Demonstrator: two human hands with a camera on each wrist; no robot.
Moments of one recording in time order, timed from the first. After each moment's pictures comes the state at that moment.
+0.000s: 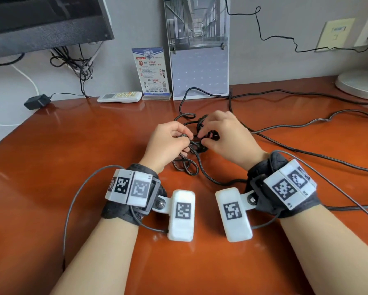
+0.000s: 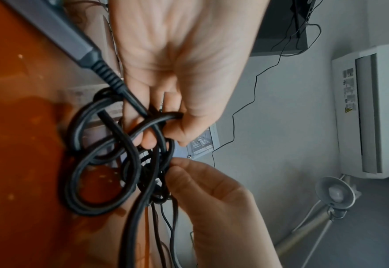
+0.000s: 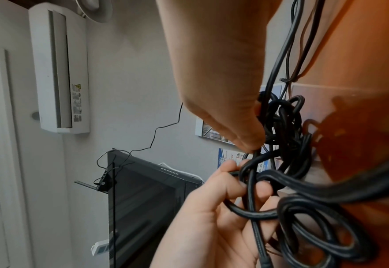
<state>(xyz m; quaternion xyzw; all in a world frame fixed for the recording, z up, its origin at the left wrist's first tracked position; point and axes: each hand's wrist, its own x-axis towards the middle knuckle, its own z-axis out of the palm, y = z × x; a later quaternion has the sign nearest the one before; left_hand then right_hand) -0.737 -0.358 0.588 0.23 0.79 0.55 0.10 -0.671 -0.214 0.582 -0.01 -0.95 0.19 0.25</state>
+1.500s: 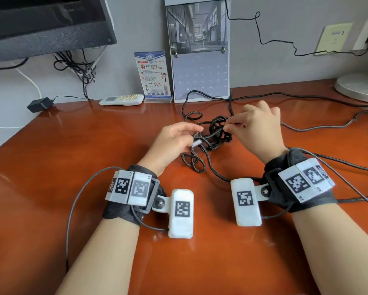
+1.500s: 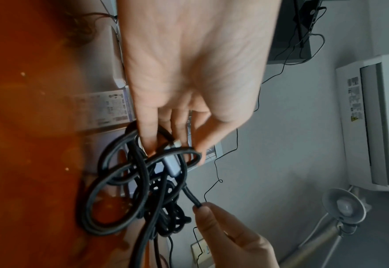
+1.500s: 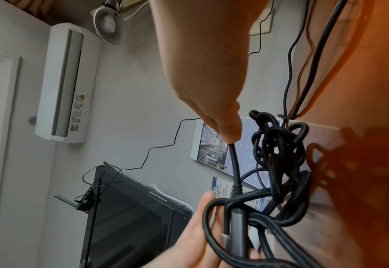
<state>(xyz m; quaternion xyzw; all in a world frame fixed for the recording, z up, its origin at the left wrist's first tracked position) -0.735 -0.363 0.597 0.30 0.75 0.56 0.17 -0.662 -0.179 0.588 -0.14 -0.93 0.10 0.34</state>
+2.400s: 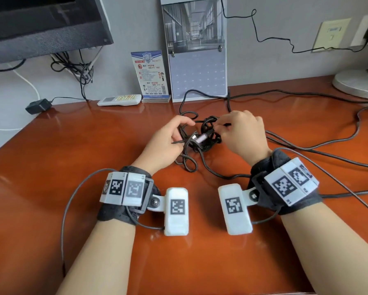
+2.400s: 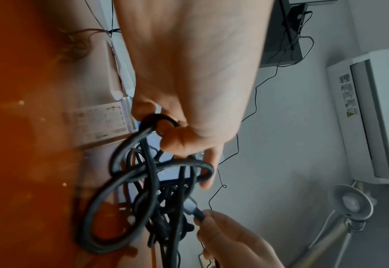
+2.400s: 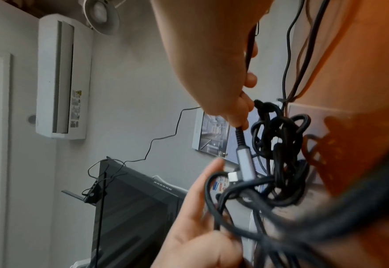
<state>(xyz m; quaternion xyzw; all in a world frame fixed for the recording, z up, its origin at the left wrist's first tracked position) -0.744 -0.370 0.592 0.39 0.82 0.43 0.06 -0.668 -0.204 0.589 -0.18 -0.93 0.16 0.28</state>
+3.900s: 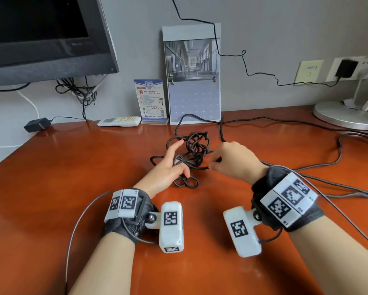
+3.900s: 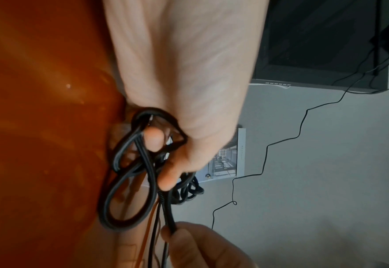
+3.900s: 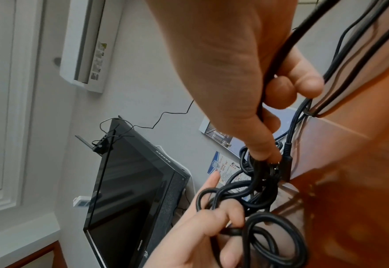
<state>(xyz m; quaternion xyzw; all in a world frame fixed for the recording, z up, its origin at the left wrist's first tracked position) -0.755 -0.374 0.578 0.34 0.77 0.49 0.23 -0.657 -0.214 0.612 -0.12 -0.98 0.15 0.09</state>
